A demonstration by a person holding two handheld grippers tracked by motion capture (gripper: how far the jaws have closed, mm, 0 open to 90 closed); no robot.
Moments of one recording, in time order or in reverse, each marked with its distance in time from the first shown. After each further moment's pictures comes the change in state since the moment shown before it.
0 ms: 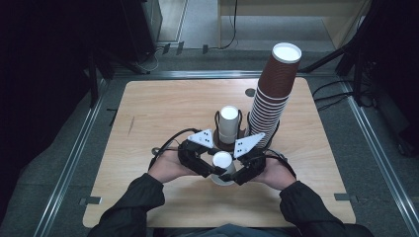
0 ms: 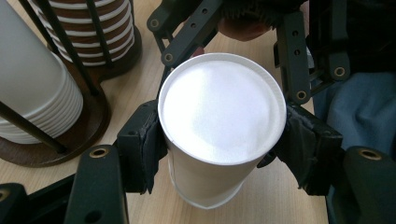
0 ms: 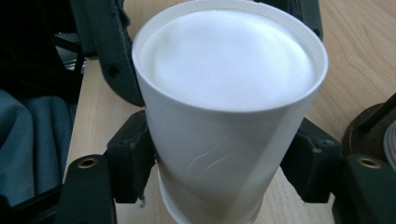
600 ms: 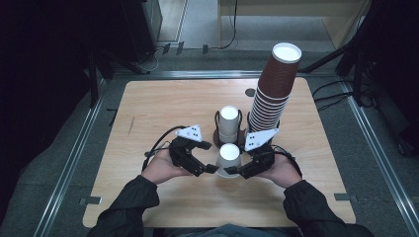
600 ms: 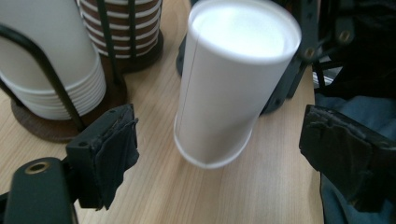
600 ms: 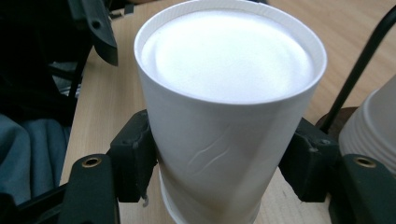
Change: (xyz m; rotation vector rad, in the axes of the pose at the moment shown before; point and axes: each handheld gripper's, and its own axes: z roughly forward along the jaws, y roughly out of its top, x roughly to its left) left arm 0.008 -0.020 -0.016 -0.089 0.031 -0.139; right arm -0.009 -0.007 -0.024 -0.120 -0.044 0.040
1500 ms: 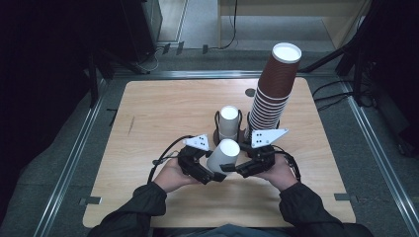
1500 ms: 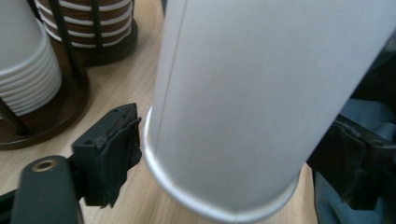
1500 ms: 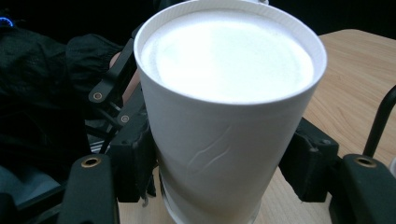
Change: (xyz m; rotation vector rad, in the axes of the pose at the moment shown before) left arm -0.007 -0.013 0.034 -0.007 -0.075 0.001; right arm 0.008 0.006 -0.004 -0.244 0.094 0.049
